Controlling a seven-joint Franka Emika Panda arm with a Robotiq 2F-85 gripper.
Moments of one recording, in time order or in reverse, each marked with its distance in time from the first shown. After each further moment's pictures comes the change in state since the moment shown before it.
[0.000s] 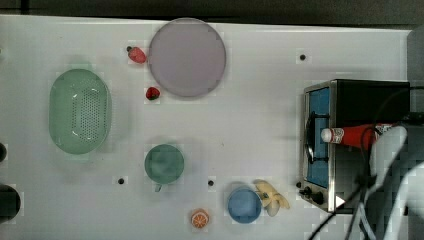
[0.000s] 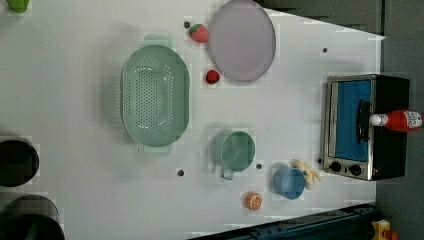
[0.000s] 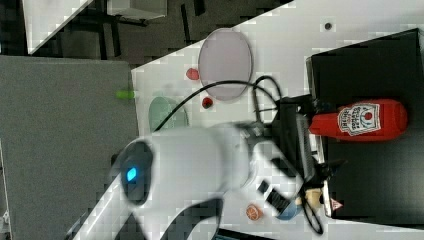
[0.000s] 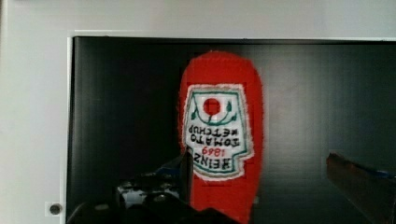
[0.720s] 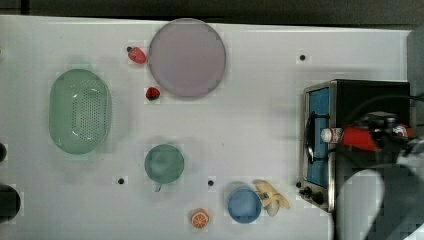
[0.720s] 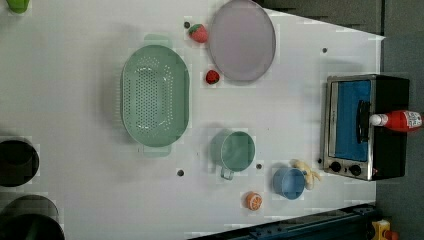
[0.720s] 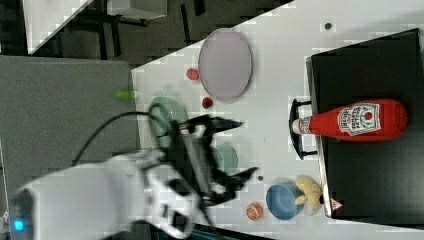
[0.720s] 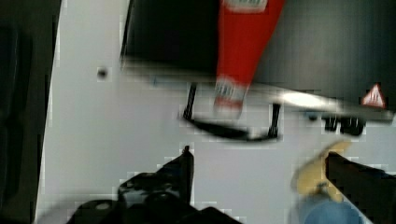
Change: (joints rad) arm -0.004 -0.330 0.171 -0.126 -0.019 -0.170 0.000
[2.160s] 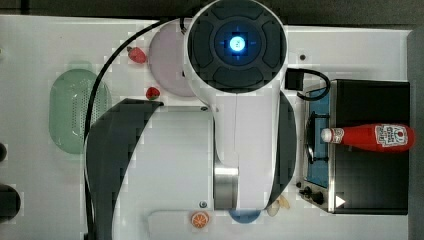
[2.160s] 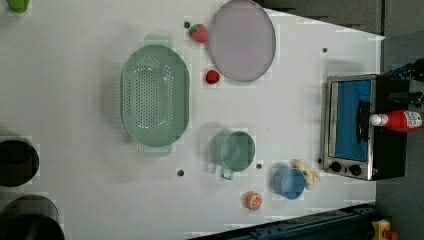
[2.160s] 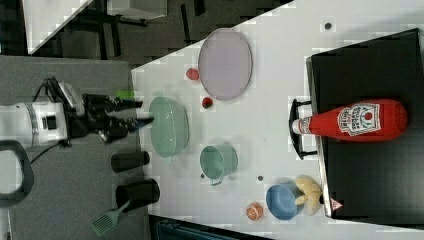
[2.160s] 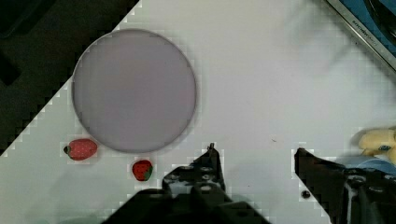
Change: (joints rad) arm 0.134 0.082 0.429 0.203 -0.011 -0.181 -0.028
